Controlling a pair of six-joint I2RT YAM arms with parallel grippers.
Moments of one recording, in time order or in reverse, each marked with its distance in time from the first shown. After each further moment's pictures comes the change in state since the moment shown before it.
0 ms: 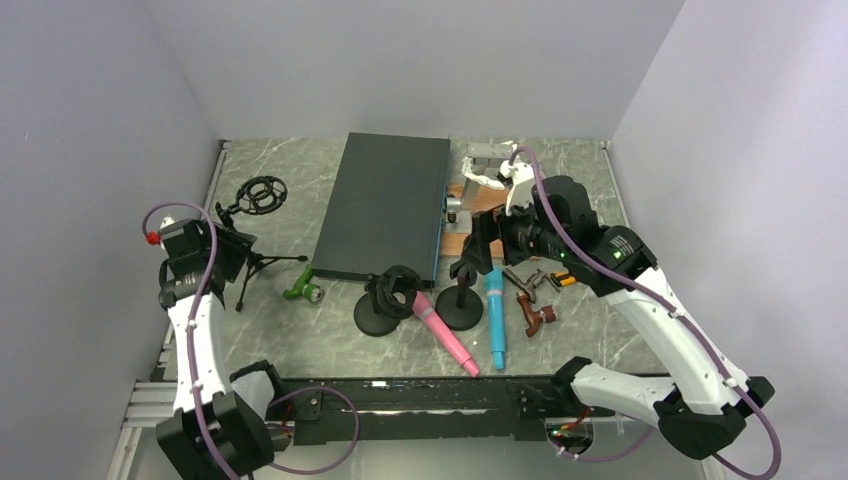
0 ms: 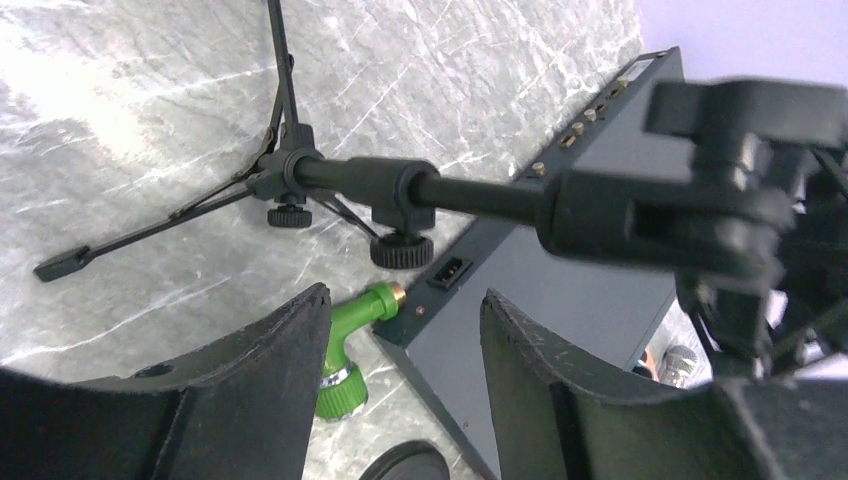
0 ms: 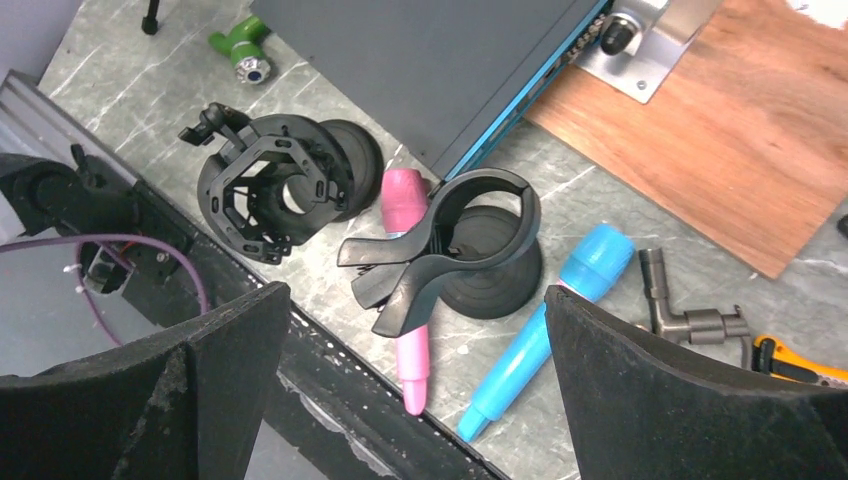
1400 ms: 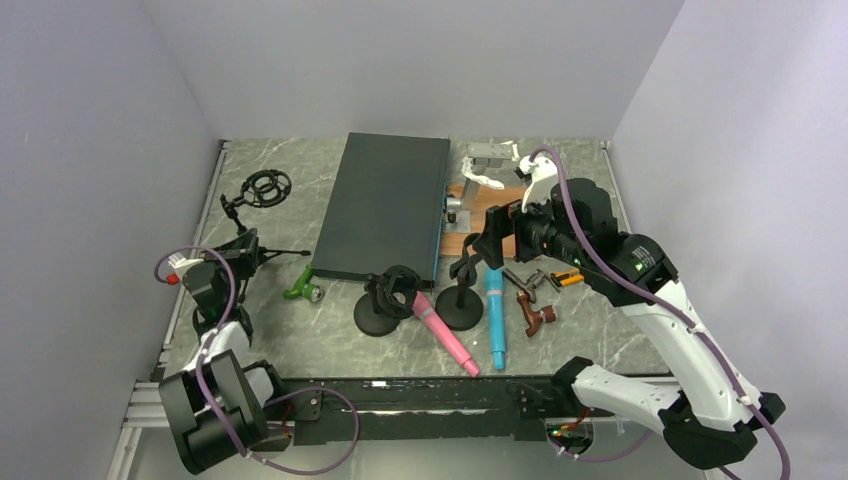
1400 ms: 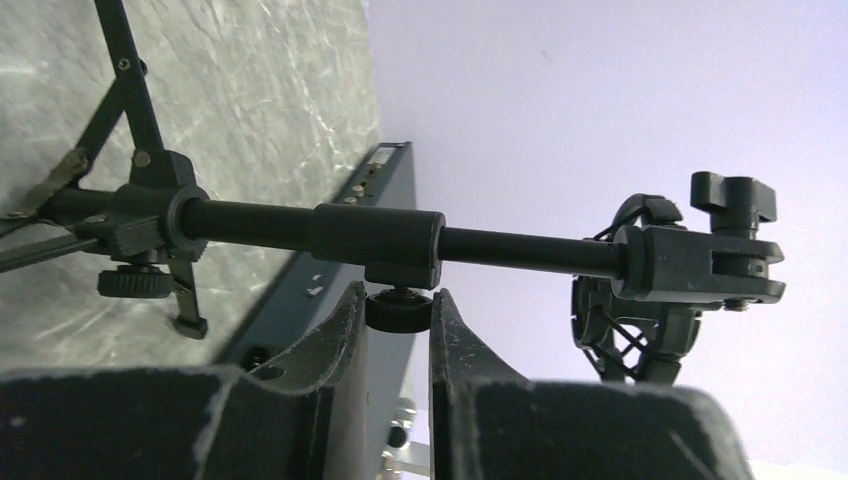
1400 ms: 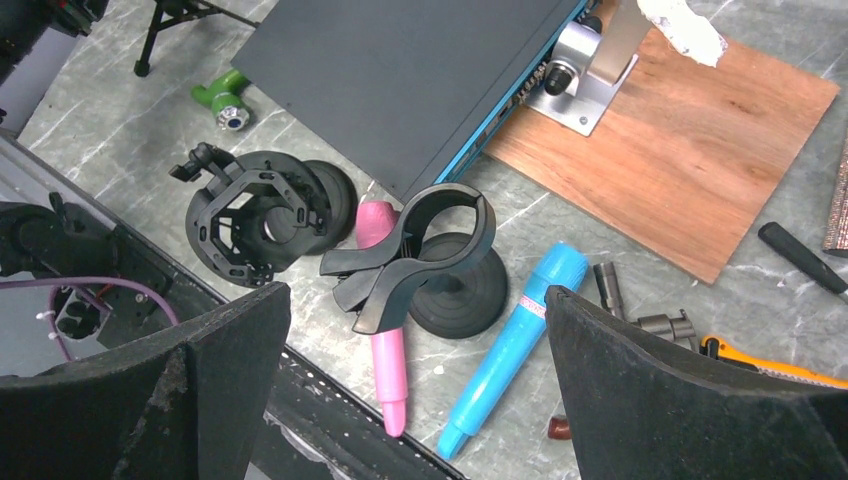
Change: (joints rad) left arm 0.024 0.125 -0.522 1.119 0.108 -0.608; right arm 0.000 -0.063 0.033 -0.001 0.103 -0.013
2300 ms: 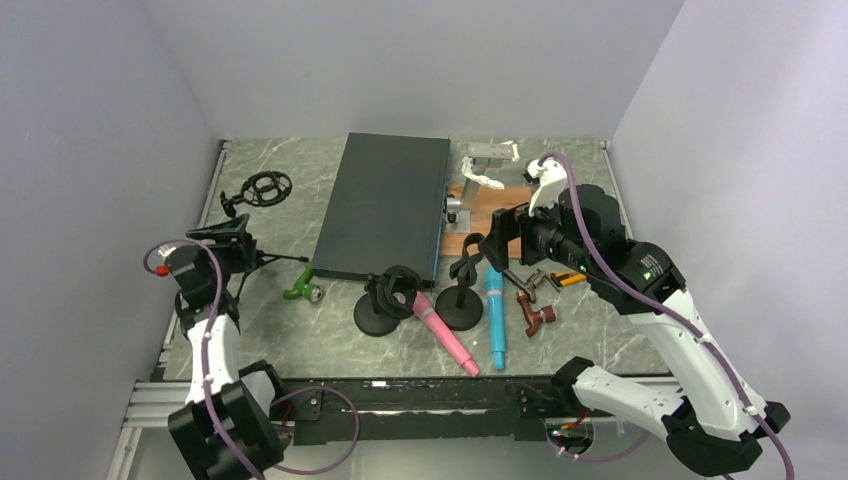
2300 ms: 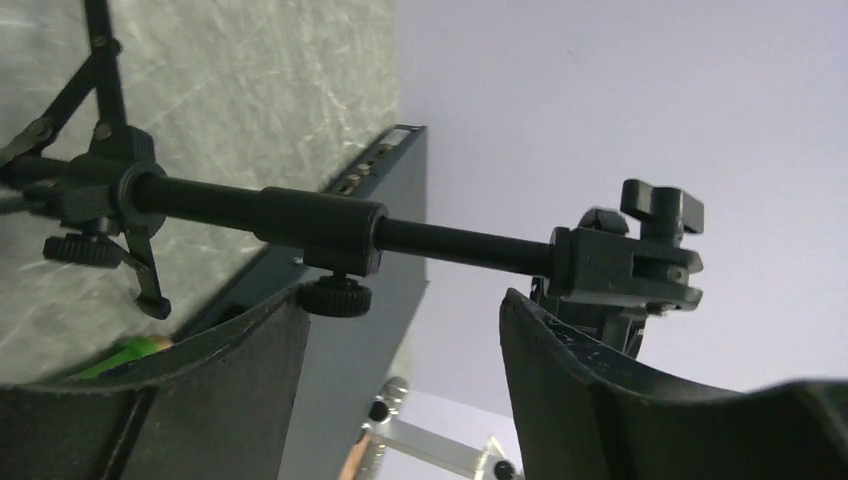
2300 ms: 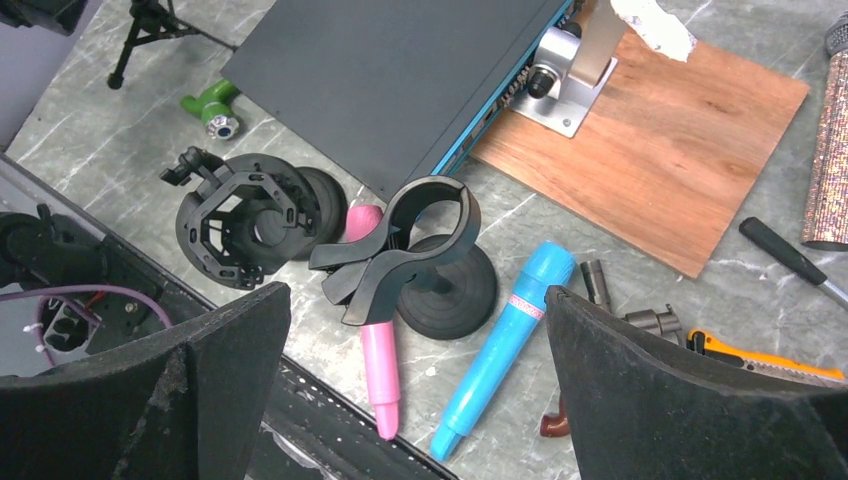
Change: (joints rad) left arm 0.034 -0.109 0.159 -0.364 0.052 -0.070; right arm 0.000 -0.047 -0.024 0.004 0.032 0.000
